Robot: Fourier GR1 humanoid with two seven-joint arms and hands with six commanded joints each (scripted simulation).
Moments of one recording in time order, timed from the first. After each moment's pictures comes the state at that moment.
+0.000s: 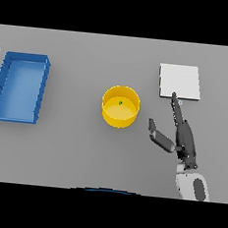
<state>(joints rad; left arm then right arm) -0.79 0.76 -0.47 -0.78 0.31 0.40 0.47 0.07 -0.04 0.16 -1.67 0.27 -0.04 -0.16</state>
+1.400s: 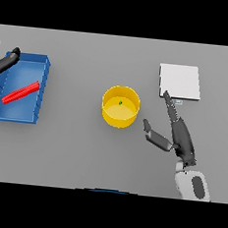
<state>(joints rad) -0.60 0.89 -0.61 -1.08 0.40 0.28 0.40 0.04 -0.09 0.20 -1.67 0.35 -0.02 -0.11</state>
